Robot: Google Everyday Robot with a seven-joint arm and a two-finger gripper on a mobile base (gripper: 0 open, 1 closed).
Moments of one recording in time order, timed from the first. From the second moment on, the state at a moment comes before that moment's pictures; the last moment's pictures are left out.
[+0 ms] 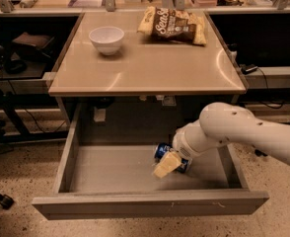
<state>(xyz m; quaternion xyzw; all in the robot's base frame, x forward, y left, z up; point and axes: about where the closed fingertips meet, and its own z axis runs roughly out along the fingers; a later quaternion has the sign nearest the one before) 0.518 -0.078 0.632 -0.48 0.83 0.15 0.23</state>
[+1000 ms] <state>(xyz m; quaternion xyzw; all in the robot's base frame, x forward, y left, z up) 0.517 -0.072 0.614 -0.47 0.84 0.16 0.22</state>
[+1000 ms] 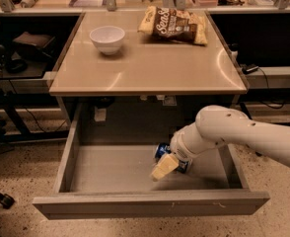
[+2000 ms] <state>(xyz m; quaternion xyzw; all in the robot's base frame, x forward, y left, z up) 0.517 -0.072 0.614 -0.47 0.84 0.16 0.22</state>
